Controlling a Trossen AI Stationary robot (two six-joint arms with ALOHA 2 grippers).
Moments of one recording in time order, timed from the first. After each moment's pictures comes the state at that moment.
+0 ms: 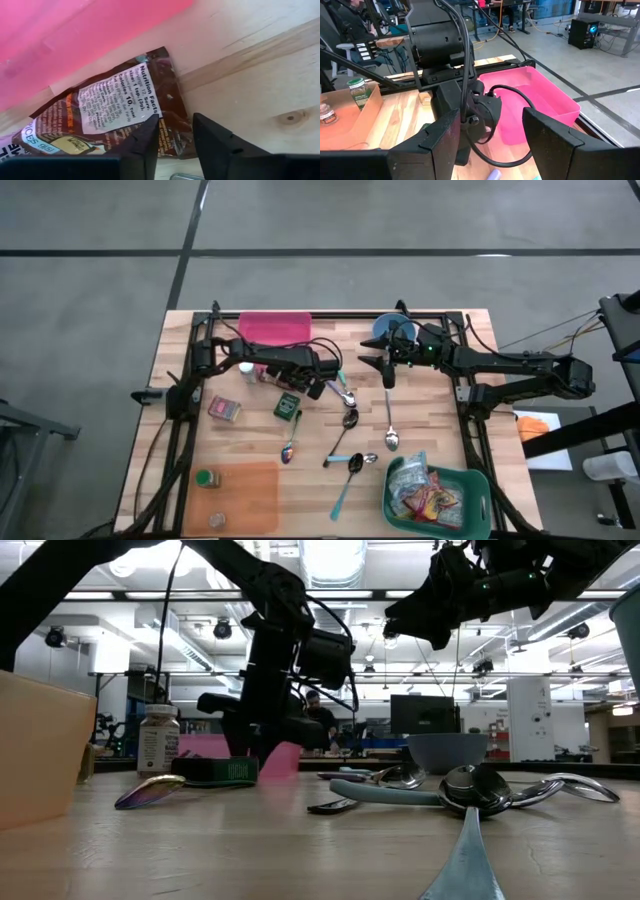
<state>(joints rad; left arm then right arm) 0.20 2.16 1.53 -1.12 -0.25 -0.95 -0.36 1.12 0.56 0.40 -0.18 0.10</state>
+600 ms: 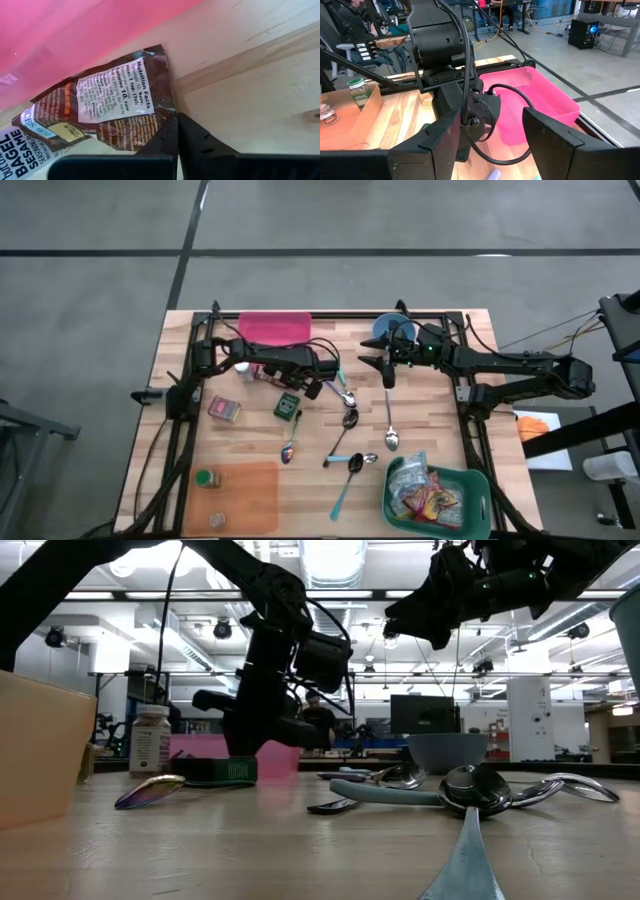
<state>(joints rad) 0.20 2.16 1.53 -1.17 -0.26 -0.96 -0.36 1.12 0.56 0.40 -0.18 0.10</state>
